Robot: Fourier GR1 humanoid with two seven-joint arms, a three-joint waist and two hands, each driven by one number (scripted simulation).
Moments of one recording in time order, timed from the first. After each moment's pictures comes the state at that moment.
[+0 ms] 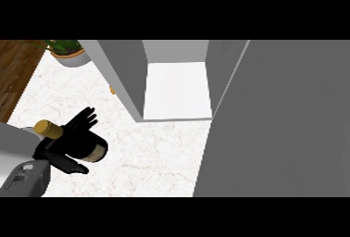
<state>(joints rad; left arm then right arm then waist) -0.36 0.37 0.15 -0.56 0.00 -0.71 -0.52 -0.16 -0.38 0.68 -2.50 0.13 -0.61 0.63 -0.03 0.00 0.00</state>
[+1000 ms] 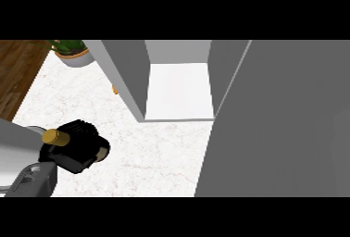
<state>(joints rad) -0.35 0.33 0.14 -0.58 0.02 -0.55 -0.69 -0.14 -0.45 0.67 -2.50 0.11 -0.65 0.60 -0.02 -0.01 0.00</state>
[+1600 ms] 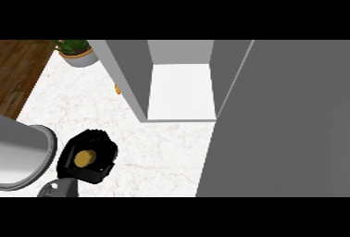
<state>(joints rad) -0.17 0.16 0.13 -0.85 0.09 -0.39 -0.72 -0.12 -0.48 0.68 -2.50 0.10 -0.68 0.57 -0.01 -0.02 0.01</state>
